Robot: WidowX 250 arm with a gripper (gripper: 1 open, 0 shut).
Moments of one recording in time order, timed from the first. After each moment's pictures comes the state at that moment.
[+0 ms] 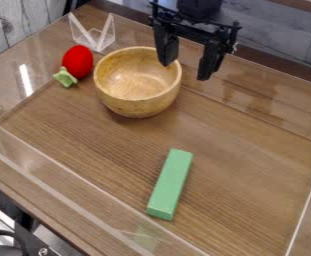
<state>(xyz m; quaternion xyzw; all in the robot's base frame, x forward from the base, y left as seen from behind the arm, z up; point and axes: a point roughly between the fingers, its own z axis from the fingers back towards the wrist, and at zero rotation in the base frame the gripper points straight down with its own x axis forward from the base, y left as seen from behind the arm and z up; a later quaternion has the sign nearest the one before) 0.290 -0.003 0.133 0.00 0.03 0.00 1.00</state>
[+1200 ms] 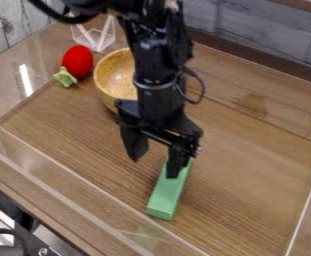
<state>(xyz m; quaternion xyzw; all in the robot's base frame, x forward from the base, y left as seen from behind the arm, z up) 0.209 -0.020 0.061 -0.04 0.03 0.00 1.00</state>
